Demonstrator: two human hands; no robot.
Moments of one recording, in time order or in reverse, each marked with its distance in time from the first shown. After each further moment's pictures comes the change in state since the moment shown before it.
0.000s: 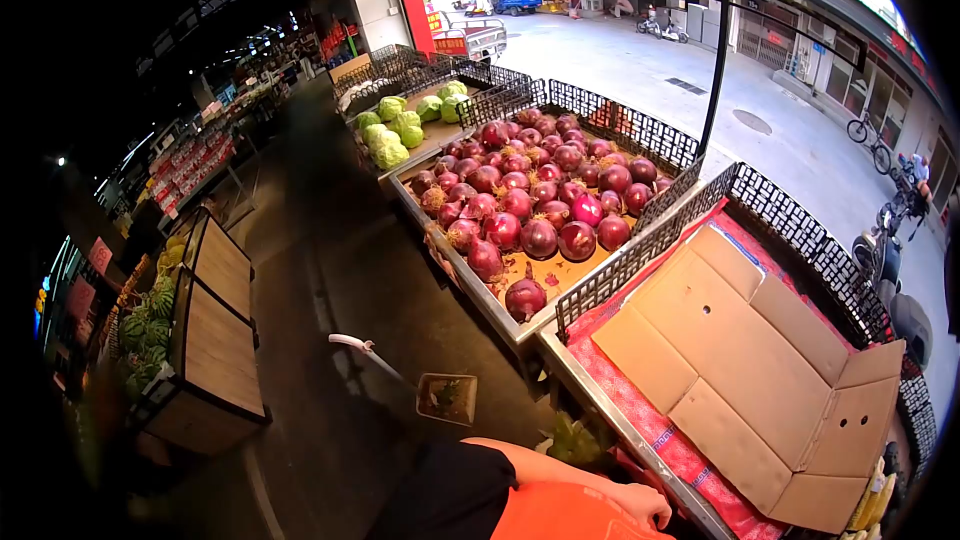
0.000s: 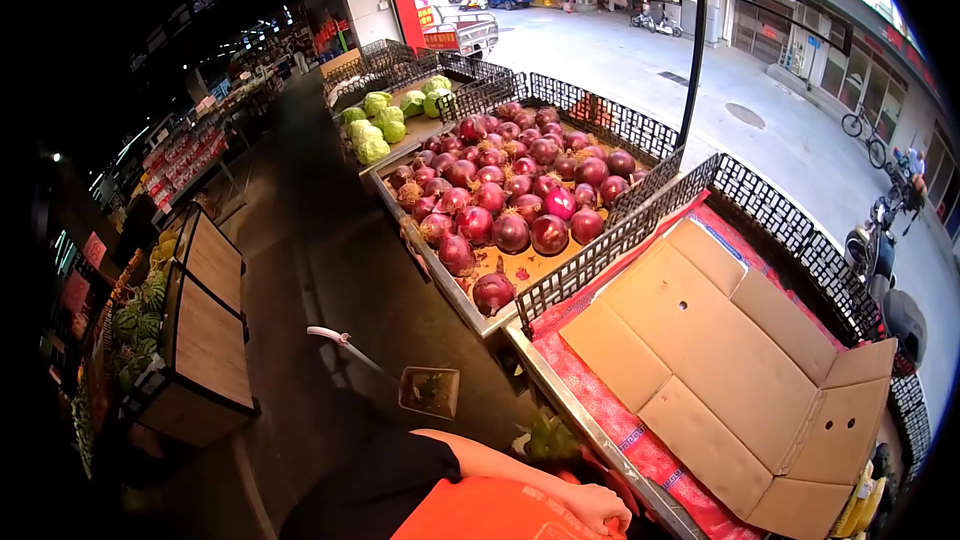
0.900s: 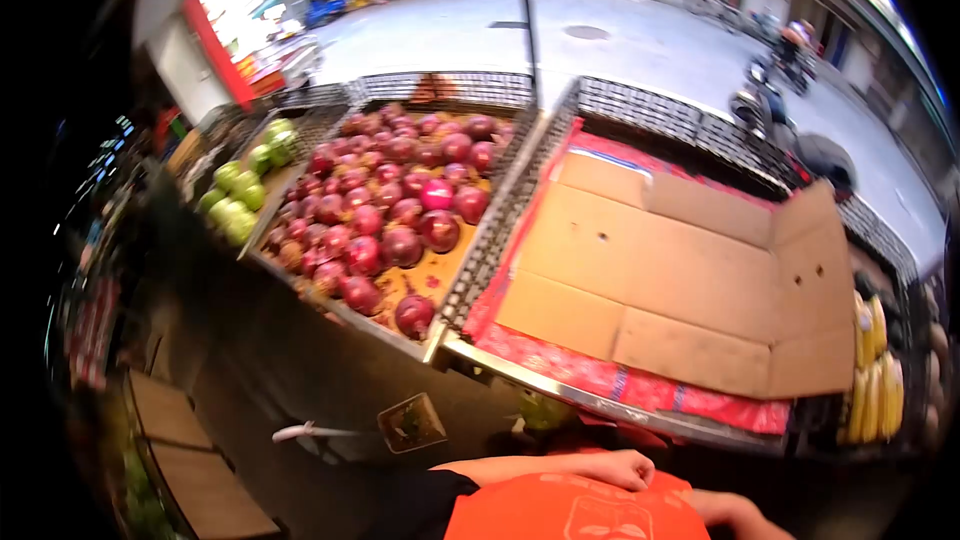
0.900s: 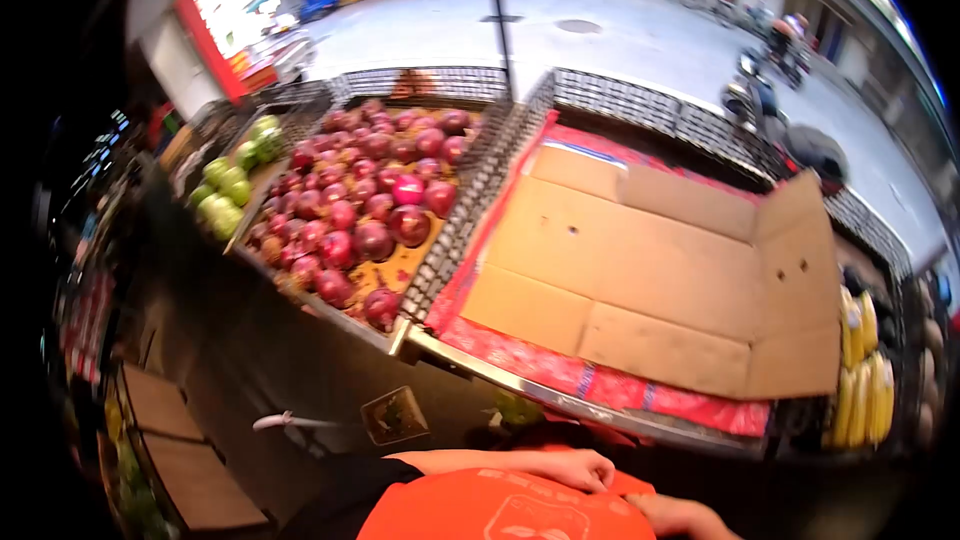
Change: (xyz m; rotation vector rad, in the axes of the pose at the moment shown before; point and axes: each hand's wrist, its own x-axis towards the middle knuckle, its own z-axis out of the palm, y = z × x) left_hand -0.007 -0.010 -0.001 -0.439 -0.277 -0.189; right_hand -0.082 0.054 -0.033 -0.511 -0.225 -0.035
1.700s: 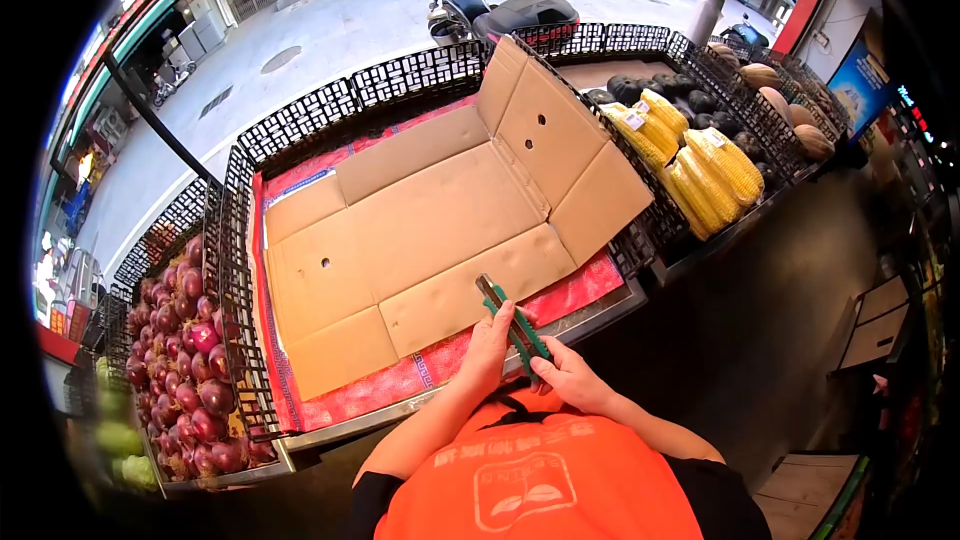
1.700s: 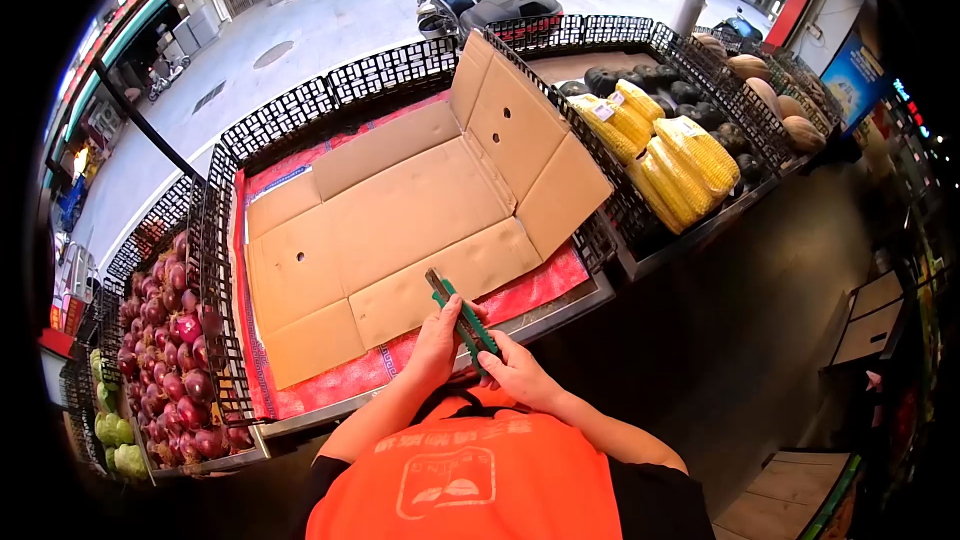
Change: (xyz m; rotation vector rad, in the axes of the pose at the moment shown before) left_hand 0.124 0.098 -0.009 -0.538 0.342 0.076; right_hand -0.010 -0.024 -0.022 0.989 1.058 -0.169
